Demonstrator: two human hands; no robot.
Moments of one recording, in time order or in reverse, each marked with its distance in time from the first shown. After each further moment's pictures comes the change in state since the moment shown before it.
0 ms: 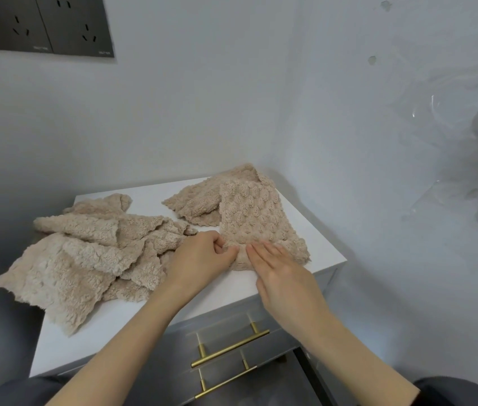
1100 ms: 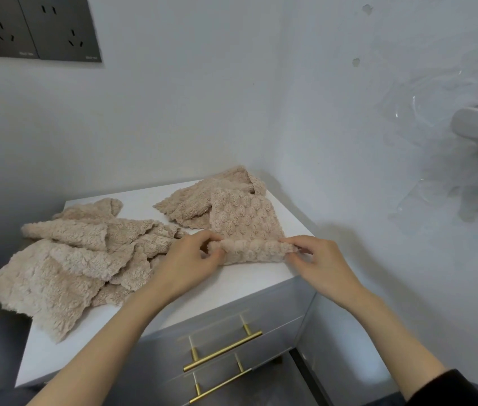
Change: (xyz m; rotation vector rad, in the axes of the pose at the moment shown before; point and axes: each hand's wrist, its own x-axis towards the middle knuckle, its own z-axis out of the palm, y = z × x) left_hand -0.007 -0.005 -0.011 -0.128 -0.078 0.178; right_hand 0.001 0.076 -0.010 0.701 -0.025 0.334
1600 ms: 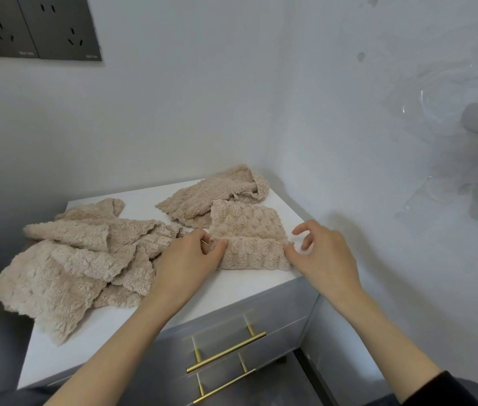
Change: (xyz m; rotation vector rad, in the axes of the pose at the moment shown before) left_hand 0.003 -0.002 0.009 0.190 0.212 -0.171; right_hand 0.003 -0.015 0.008 -0.261 0.213 0.204
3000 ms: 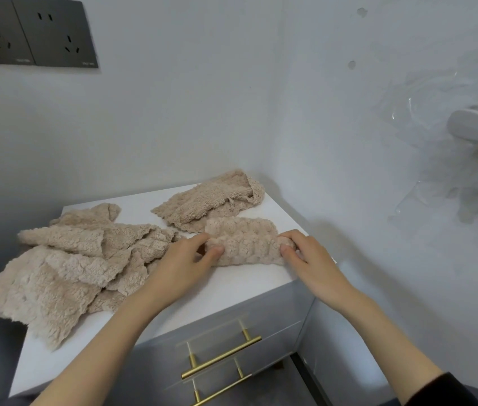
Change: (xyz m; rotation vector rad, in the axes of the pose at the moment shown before) left_hand 0.004 -0.009 -0.007 -0.146 -0.164 0.251; right_hand 0.006 0.009 0.001 0.229 -0.267 -0.206
